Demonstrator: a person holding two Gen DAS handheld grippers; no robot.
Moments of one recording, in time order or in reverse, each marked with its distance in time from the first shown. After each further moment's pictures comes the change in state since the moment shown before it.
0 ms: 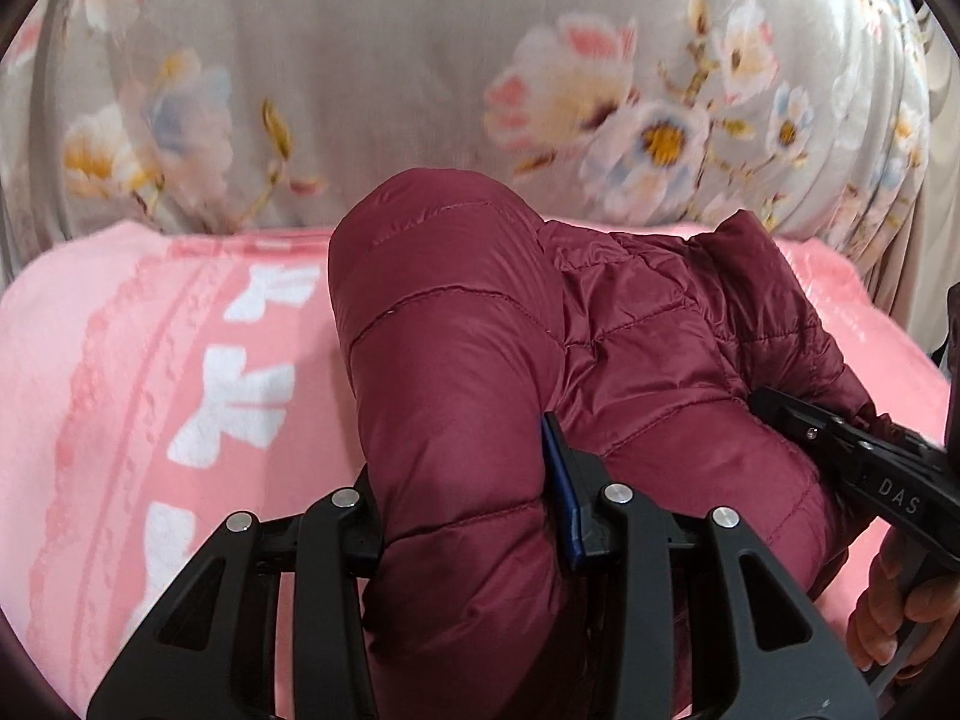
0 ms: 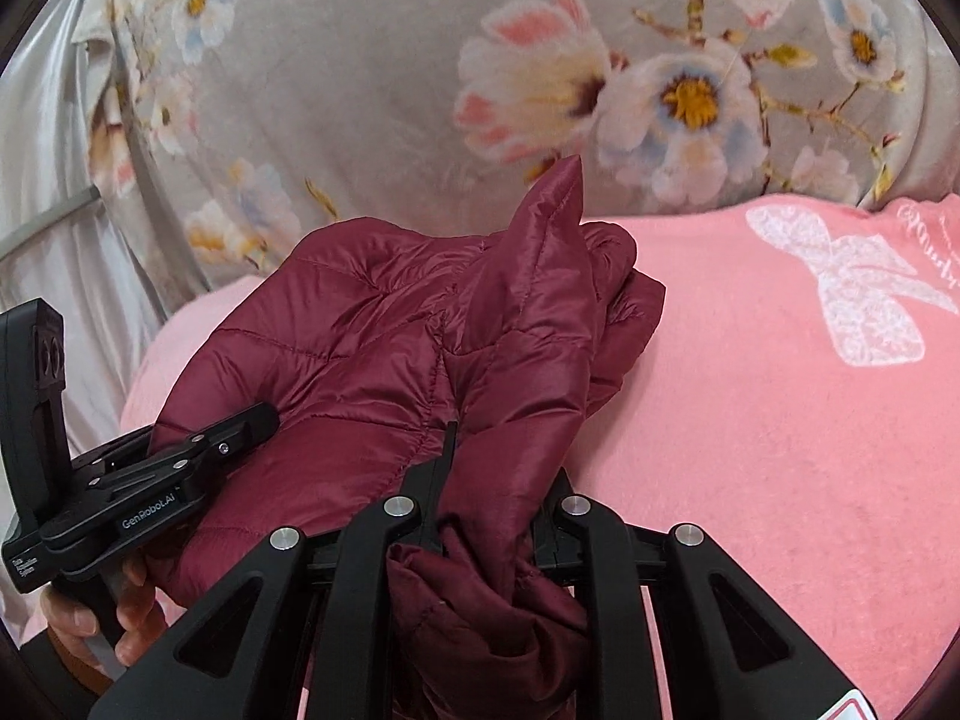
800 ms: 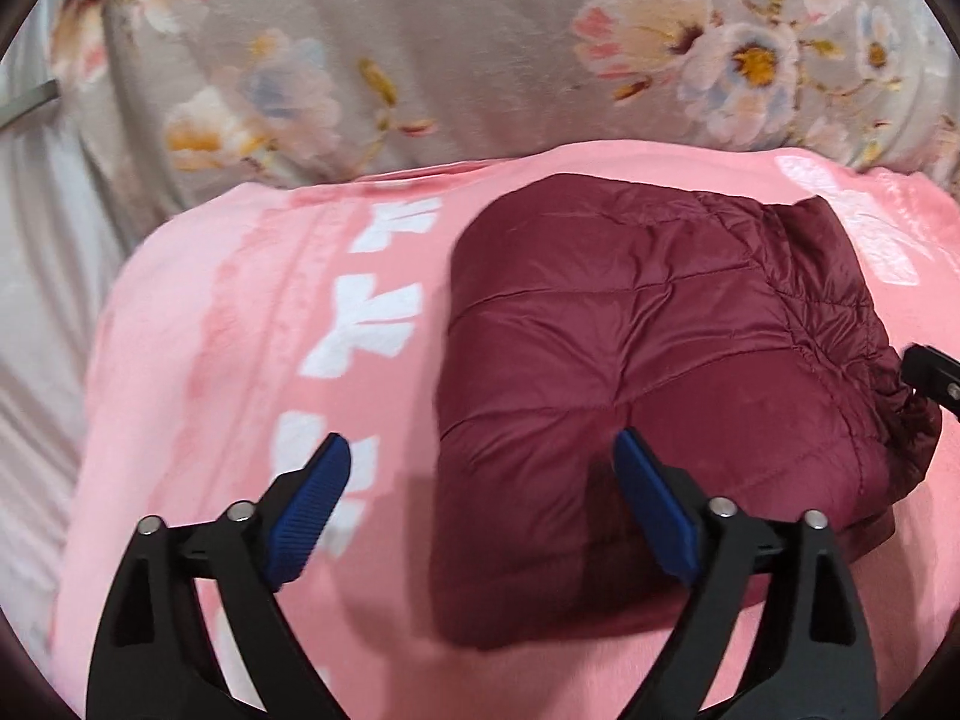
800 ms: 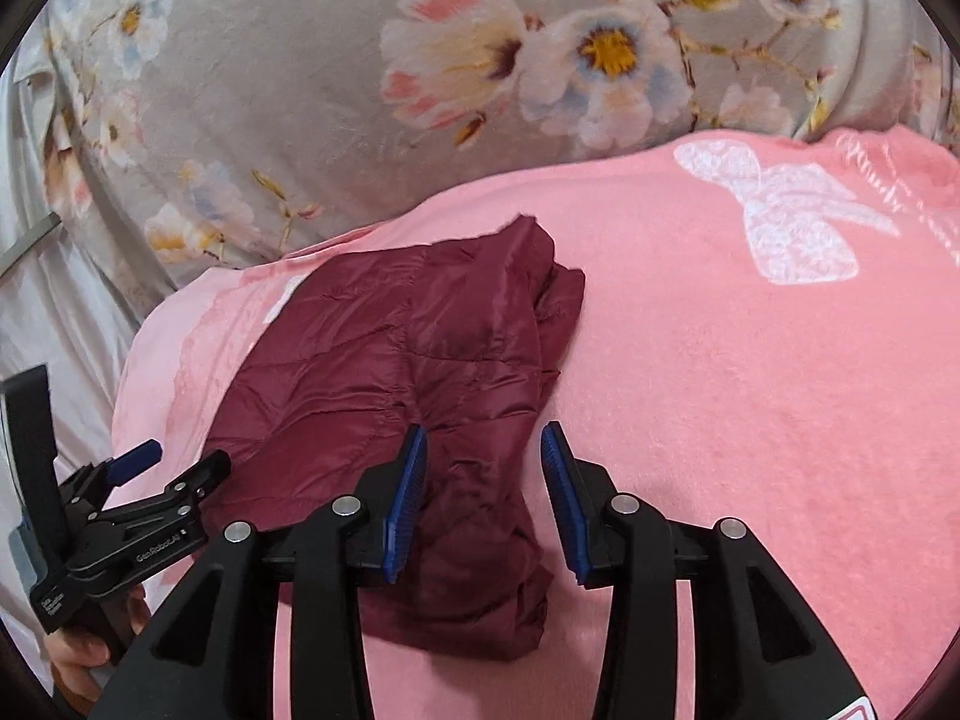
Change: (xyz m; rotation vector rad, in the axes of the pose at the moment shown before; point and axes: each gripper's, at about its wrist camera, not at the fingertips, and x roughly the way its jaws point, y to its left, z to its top) left arm -0.033 -0.020 -0.007 -0.004 0.181 0.374; right arm -0.057 -0.004 0.003 0.069 0.083 -0.090
